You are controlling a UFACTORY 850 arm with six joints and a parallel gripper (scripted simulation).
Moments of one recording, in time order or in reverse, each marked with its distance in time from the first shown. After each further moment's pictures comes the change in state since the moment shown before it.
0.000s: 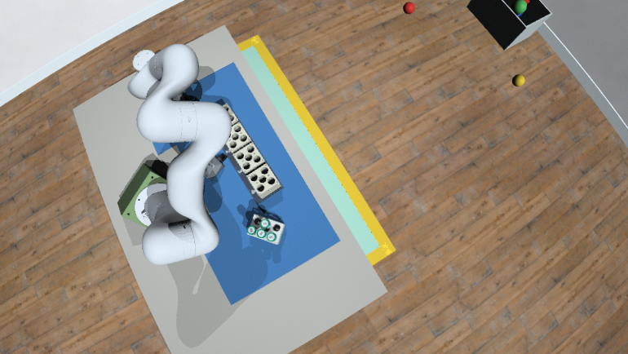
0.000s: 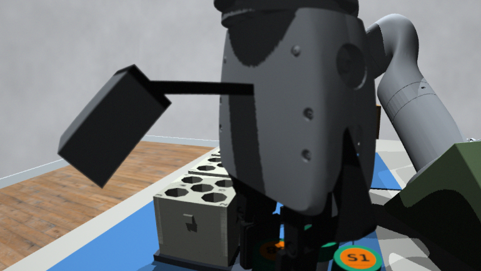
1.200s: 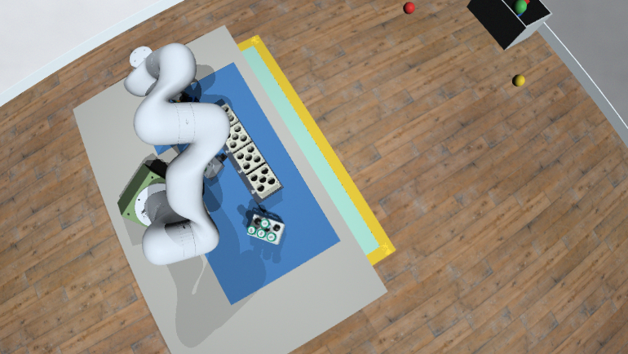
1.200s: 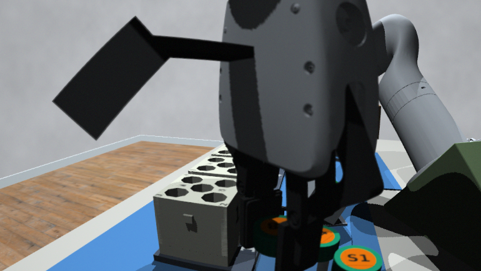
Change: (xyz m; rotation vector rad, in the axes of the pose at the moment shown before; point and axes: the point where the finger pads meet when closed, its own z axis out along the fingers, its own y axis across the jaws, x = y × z) arm 0.000 0.000 -0.020 0.000 0.000 0.000
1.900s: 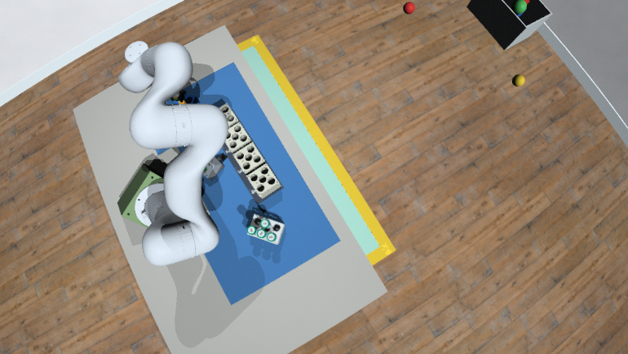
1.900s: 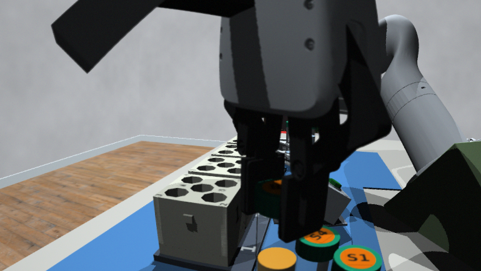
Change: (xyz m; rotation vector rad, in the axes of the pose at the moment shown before) arm 0.000 0.000 -0.028 0.000 -0.001 0.000
